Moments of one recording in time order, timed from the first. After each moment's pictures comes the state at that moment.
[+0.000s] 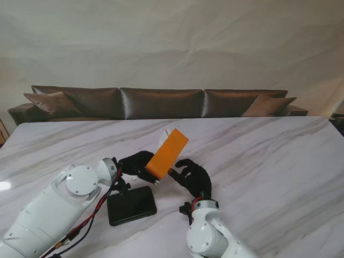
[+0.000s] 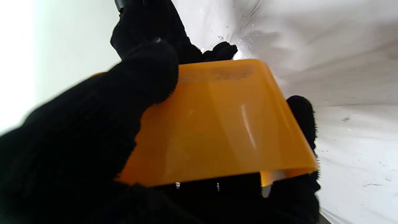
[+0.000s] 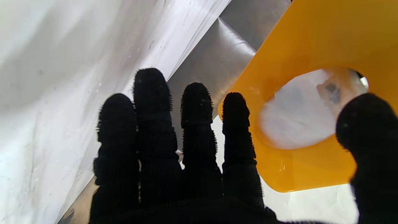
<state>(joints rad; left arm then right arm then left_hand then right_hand) 1.21 -1.08 -0.99 -1.37 -0.01 -0.25 -0.47 -1.51 -1.34 0.90 -1.40 -0.33 0.11 -0.70 0.71 -0.95 0.93 -0.01 1.00 -0.38 1.46 1.36 1.02 -0.12 1.32 1.20 0.88 -0.02 1.33 1.28 0.50 0.24 1.03 0.79 0.07 -0.57 0.88 0.04 0.64 -0.06 0.73 0.43 0.93 0.06 0.79 0.64 1.00 0.18 0.81 0.55 0.57 0.23 1.27 0.45</state>
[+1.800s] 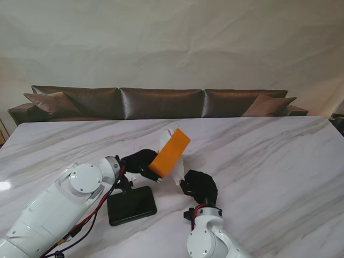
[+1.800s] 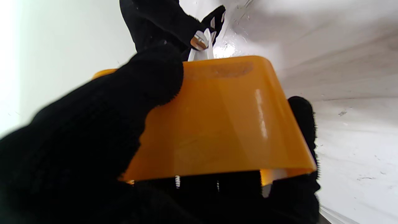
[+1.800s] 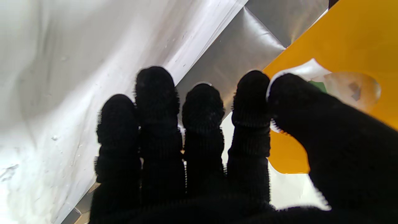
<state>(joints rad) 1.19 -1.08 -0.97 -1.38 0.02 -0.18 -0.43 -1.55 -1.35 0.91 -1.38 -0.37 0.15 -0.77 0.73 -0.94 0.93 0.00 1.00 -0.38 1.45 1.39 1.02 -0.12 1.33 1.22 0.89 -0.02 1.35 1.29 0.50 0.24 1.02 0.84 0.33 -0.85 1.34 -0.05 1.02 -0.22 1.09 0.55 1.18 0.01 0.93 0.85 1.11 0.12 0.96 0.58 0.63 0.20 1.36 0.46</state>
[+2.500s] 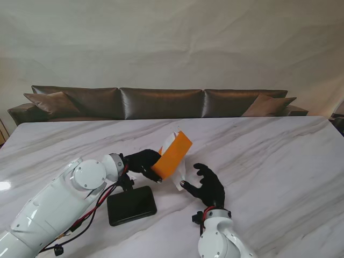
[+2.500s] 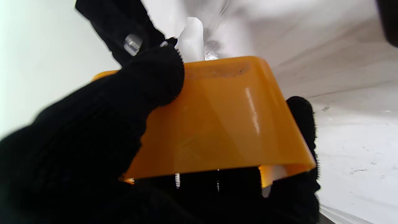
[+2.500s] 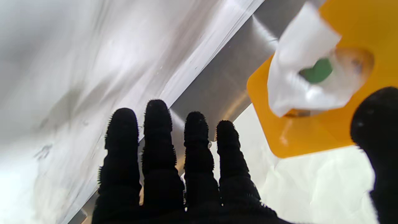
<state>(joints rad) 1.13 -1.08 -0.90 -1.36 0.11 -0.16 -0.46 -1.62 -1.31 1.00 -1.45 -0.39 0.14 -0.66 0.74 -0.93 0.93 0.00 0.99 -0.38 1.45 1.40 1.02 -0.12 1.33 1.23 0.89 -0.02 1.35 1.29 0.50 0.24 1.02 0.84 -0.04 -0.74 1.14 -0.14 0.34 0.05 0.58 0.40 0.50 0.07 0.65 0.59 0.57 0.16 0.66 0.53 0.34 0.20 1.10 0.46</state>
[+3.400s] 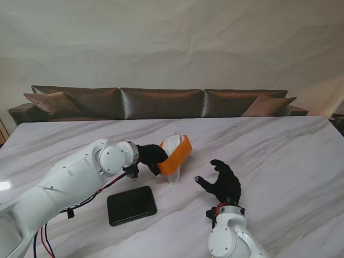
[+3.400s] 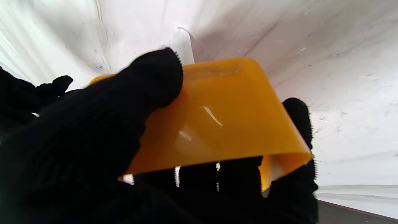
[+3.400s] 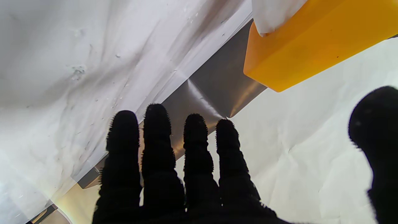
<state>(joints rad) 0.76 -1.17 -0.48 -0.97 0.28 -0.20 -0.34 -1.64 -1.28 1.07 -1.49 -0.46 0.24 -0.68 0.73 -0.91 0.93 0.00 0.95 -0.39 1.39 1.40 1.02 -0.14 1.31 1.23 0.89 -0.02 1.30 1.29 0.48 0.21 1.02 0.84 -0.03 -0.74 1.14 -0.14 0.33 0.06 0.65 0.37 0.47 0.08 0.68 0.58 0.53 0.17 0.65 0.53 0.31 0.19 1.06 0.46</state>
